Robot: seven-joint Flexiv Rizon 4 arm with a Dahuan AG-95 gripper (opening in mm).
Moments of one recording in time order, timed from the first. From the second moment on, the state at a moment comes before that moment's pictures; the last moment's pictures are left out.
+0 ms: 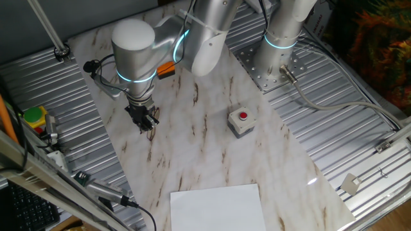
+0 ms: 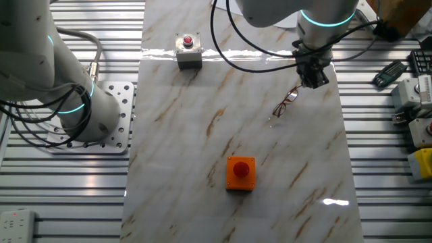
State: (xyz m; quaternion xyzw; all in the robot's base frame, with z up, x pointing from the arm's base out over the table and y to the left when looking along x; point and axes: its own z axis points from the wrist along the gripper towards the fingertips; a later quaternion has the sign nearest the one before) arm 0.603 0.075 0.068 -0.19 0.98 0.01 0.07
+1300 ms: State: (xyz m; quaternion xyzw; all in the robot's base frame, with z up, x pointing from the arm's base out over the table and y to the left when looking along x) arm 0.592 0.071 0.078 -0.18 0.98 0.02 0.10
